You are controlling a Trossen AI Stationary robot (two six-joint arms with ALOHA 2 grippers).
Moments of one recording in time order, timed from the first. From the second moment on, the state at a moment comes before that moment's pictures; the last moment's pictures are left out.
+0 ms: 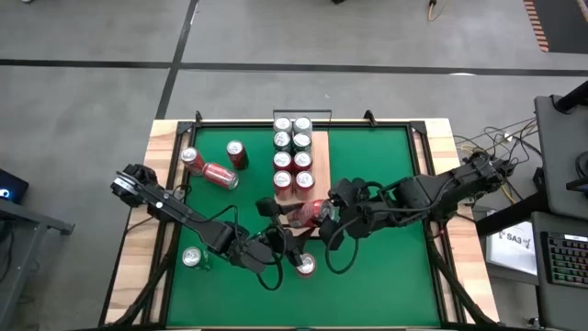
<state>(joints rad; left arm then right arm) -0.51 1.72 1.29 0.12 -1.07 0.25 0.39 1.62 1.82 -1.01 0.48 0.91</state>
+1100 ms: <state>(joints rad) -0.53 1.72 1.29 0.14 -1.11 0.26 0.38 1.62 1.82 -0.98 0.47 0.89</state>
